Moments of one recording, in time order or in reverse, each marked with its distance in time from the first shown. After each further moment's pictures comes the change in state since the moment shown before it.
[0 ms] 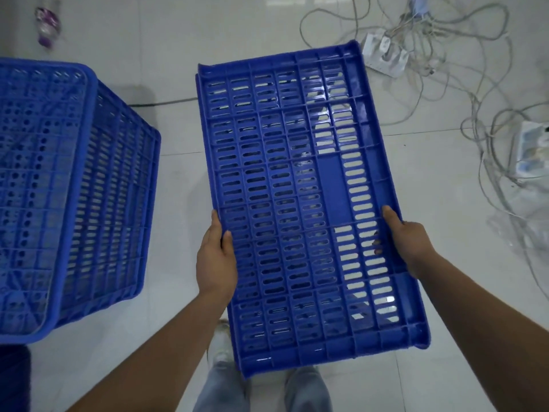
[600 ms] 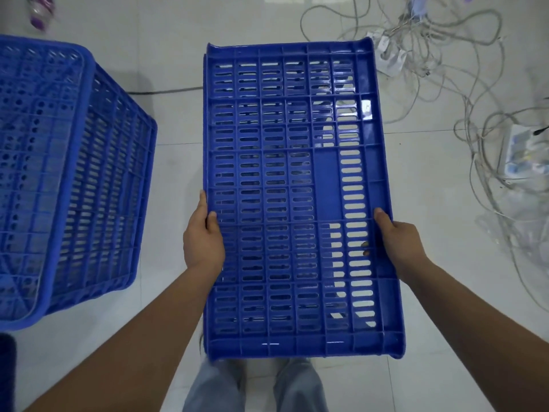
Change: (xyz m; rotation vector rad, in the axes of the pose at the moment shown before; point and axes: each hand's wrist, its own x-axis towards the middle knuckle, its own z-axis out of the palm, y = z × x) left_hand 0.016 -0.002 -0.014 -0.061 0.088 -0.056; right_hand -0.019 0.015 0.015 -0.022 0.056 -0.048
